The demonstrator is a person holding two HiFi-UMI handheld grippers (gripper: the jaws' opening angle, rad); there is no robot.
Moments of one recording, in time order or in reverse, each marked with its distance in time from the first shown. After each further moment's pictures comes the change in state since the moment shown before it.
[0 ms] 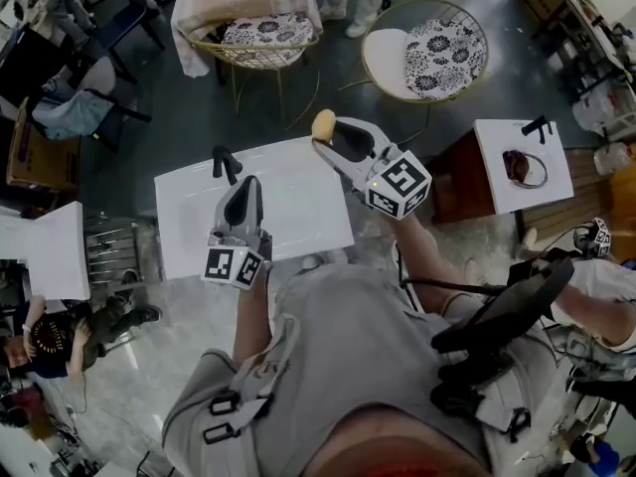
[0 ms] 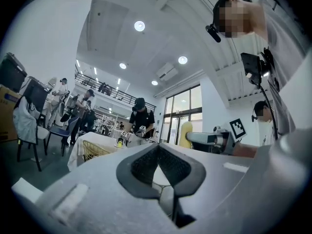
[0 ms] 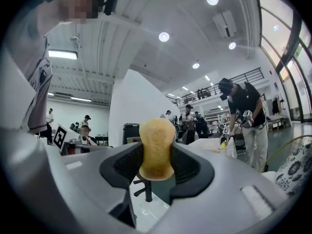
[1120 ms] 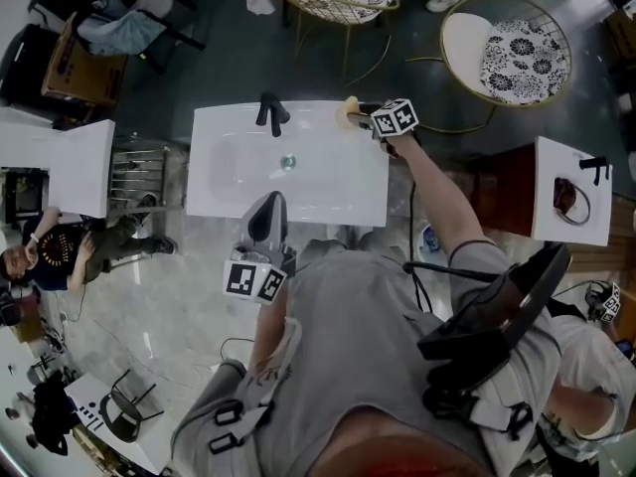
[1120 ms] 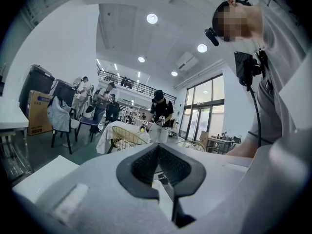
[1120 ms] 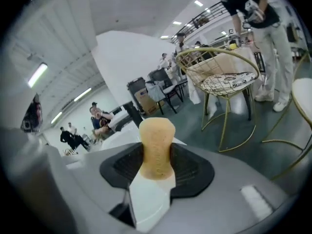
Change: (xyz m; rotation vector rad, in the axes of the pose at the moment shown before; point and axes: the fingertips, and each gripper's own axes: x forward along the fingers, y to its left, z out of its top) left arm -0.093 -0.001 -0.042 -0.064 0.118 0.270; right arm 0.119 -0.079 -0.370 0.389 0.645 0.250
